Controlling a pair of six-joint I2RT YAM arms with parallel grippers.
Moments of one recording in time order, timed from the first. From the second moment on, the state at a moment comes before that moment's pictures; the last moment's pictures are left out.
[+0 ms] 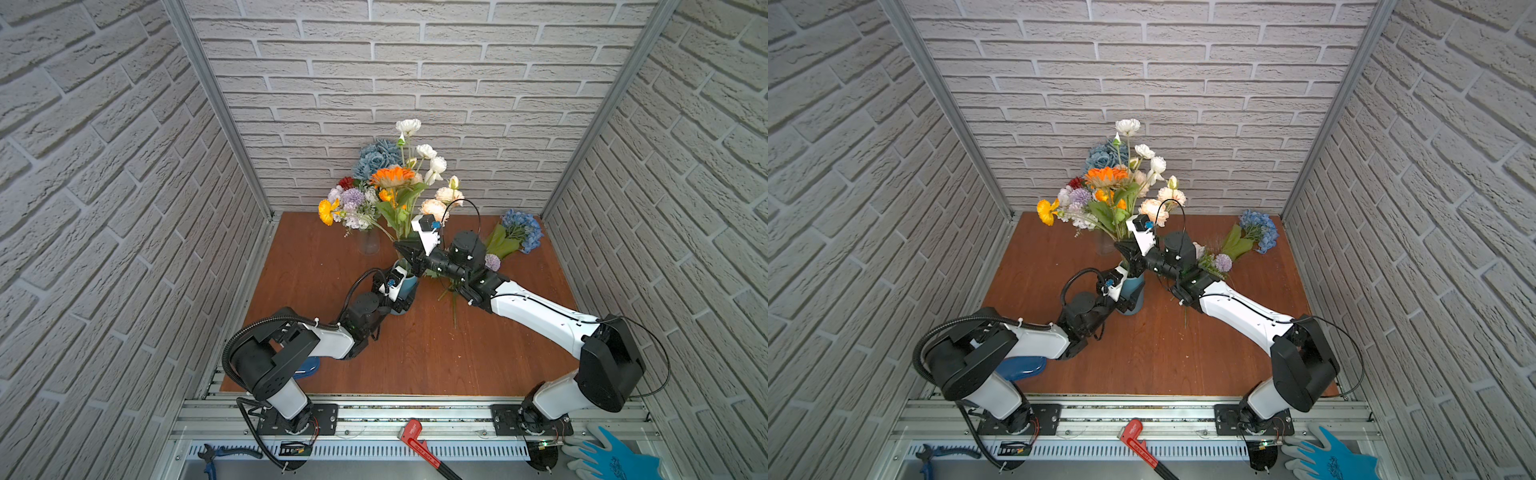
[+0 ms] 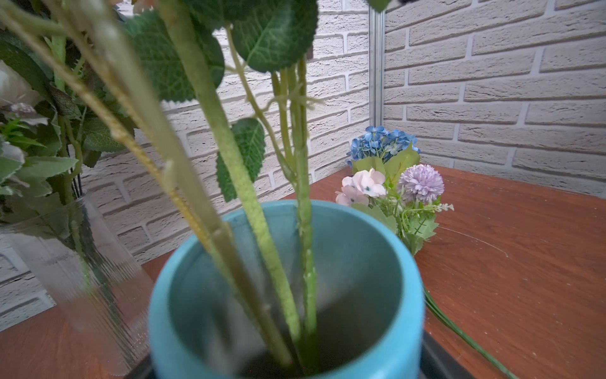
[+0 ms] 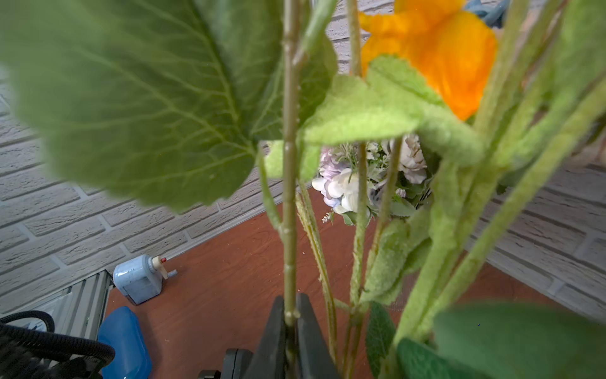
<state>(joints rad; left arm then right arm) -0.79 1.60 0.49 1.11 -0.15 0.15 0.61 1.52 1.11 0.30 -0.34 0.13</state>
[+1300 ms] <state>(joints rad) -0.80 1.60 0.49 1.11 -0.17 0.15 0.38 1.25 0.95 -0.48 0.07 0.34</state>
